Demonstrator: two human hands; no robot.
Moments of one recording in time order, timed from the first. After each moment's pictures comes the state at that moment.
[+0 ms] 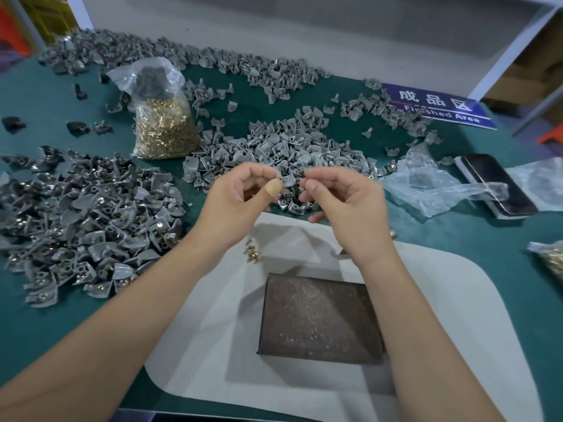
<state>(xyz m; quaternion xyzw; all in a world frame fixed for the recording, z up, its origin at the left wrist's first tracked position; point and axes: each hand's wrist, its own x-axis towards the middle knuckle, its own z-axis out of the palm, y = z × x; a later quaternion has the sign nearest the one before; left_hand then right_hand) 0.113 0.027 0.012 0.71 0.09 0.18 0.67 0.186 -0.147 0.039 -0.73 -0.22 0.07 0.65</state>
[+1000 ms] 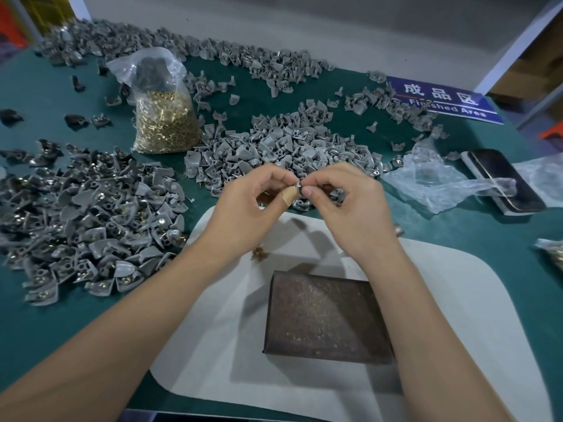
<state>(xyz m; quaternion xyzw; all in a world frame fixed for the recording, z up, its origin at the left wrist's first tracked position) 0.112 0.020 0.006 0.79 0.01 0.22 0.57 0.188 -0.146 0.040 -0.83 -0.34 -0.06 0.43</state>
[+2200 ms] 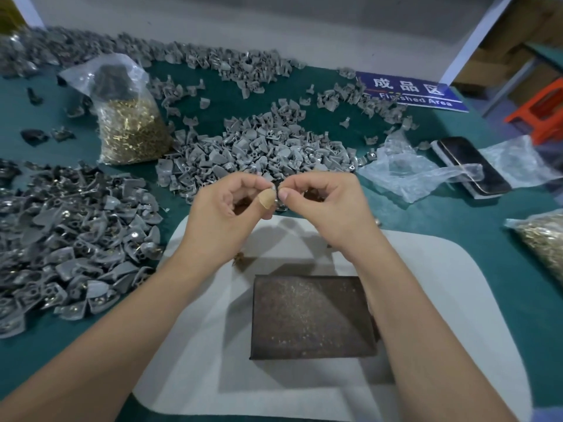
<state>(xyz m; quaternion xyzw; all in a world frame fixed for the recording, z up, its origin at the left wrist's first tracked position) 0.104 0.013 0.009 0.72 0.03 0.20 0.66 0.194 -0.154 0.034 -0.77 -0.30 0.07 0.56</state>
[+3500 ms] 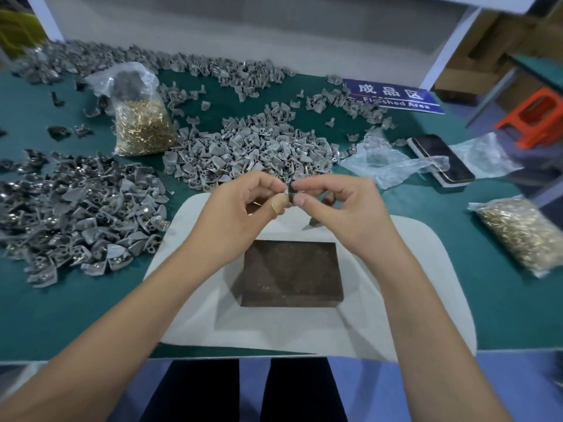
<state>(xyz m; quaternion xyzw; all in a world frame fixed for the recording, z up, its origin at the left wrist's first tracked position) 0.067 -0.024 0.044 0.79 0.00 0.15 0.60 0.143 -0.205 0.065 -0.78 -0.28 0.05 0.56</state>
